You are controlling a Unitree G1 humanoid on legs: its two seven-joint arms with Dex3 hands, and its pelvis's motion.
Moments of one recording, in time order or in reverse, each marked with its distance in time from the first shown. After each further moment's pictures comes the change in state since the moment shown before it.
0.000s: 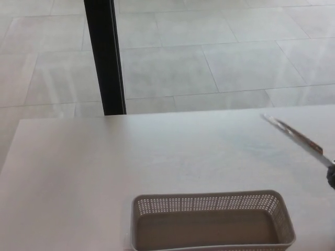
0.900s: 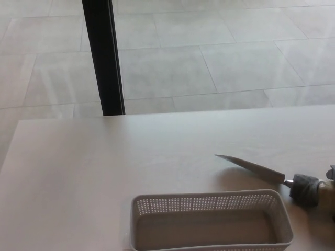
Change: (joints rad) left_arm 0.007 -0.003 -0.003 -0.011 -0.001 0.001 0.003; right_arm 0.017 -0.024 0.290 -0.209 -0.136 0.252 0.220
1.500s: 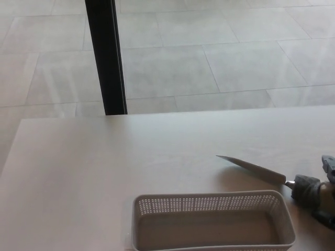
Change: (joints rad) left_arm -0.004 -0.006 0.000 0.000 0.000 0.000 0.000; right_arm 0.049 0.013 -0.087 -0.178 0.071 0.077 0.264
